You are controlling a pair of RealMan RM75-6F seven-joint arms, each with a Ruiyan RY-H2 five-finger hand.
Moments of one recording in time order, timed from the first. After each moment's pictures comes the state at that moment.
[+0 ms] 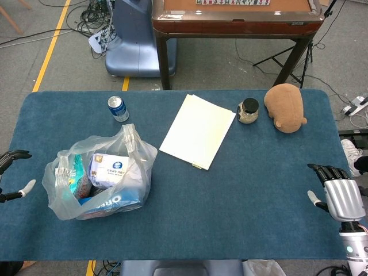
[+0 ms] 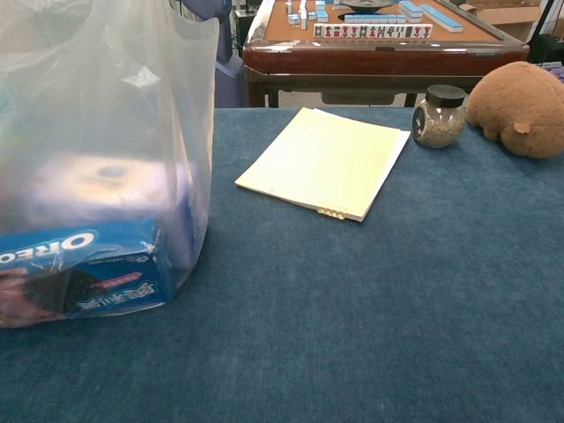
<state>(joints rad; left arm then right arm) -0.20 -0.88 -0.15 -1.63 1.50 1.34 -0.56 0.10 -1.11 0.08 -1.62 -1.51 1.48 -0.15</state>
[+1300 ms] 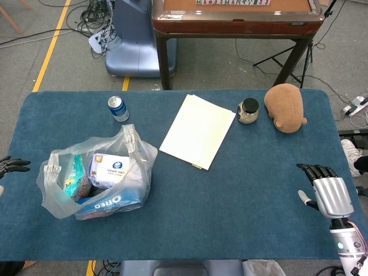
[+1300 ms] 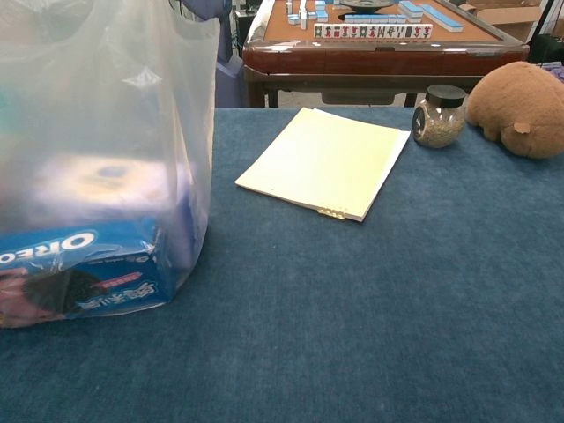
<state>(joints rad) -0.16 -0.76 -0.04 -1.65 1.69 1.53 -0.93 0.14 -1.14 0.07 -1.63 -1.51 1.43 -0.17</state>
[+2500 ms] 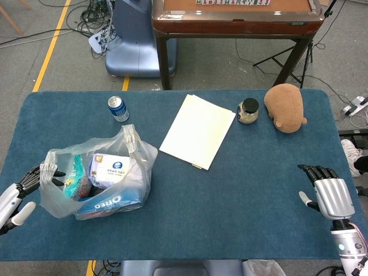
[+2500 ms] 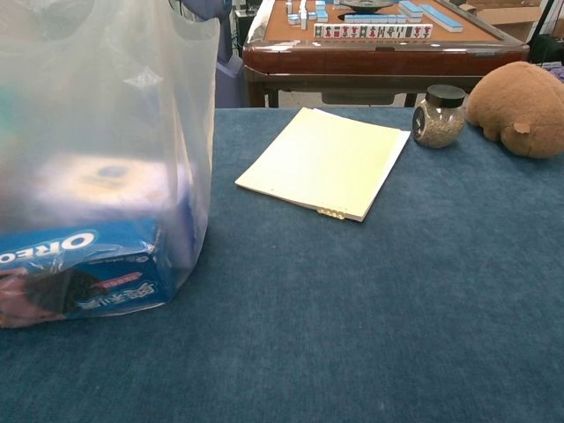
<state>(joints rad) -0.25 -0.77 0.01 -1.75 1.87 1.57 -0.88 0.13 -1.12 0.06 -1.65 -1.51 1.44 -0.16</state>
